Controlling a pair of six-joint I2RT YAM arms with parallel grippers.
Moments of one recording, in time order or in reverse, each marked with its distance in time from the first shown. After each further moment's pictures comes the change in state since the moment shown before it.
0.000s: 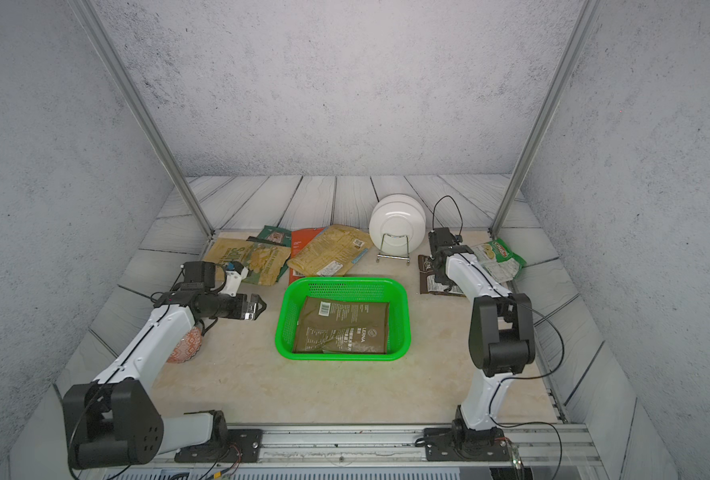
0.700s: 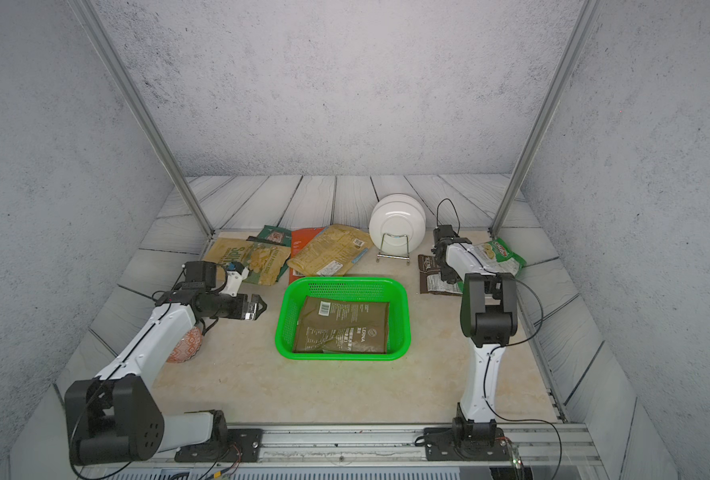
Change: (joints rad) left arm 0.000 0.015 0.000 0.000 0.000 0.000; right arm -0.072 0.248 0.210 -0.054 0.020 -0.147
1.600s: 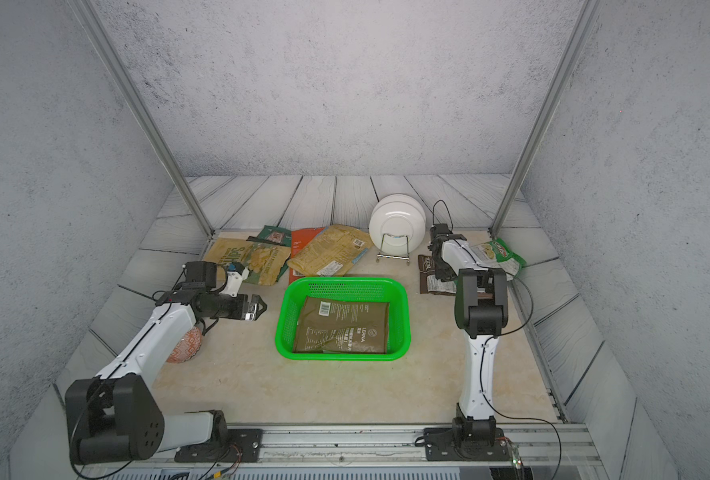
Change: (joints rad) left arm 0.000 0.004 0.000 -0.003 0.000 0.000; right arm 0.002 0.126 0.140 -0.066 -0.082 -0.021
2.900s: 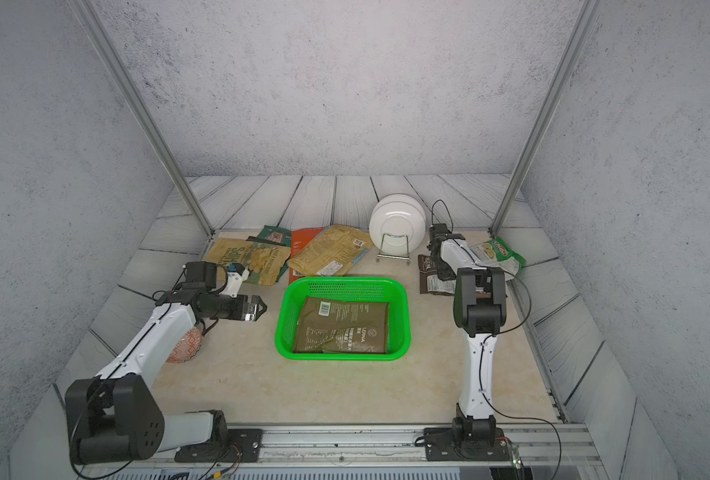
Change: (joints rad) left arm 0.000 0.000 0.000 -0.011 0.000 0.000; right arm 0.003 0.018 0.020 -0.007 0.097 -0.004
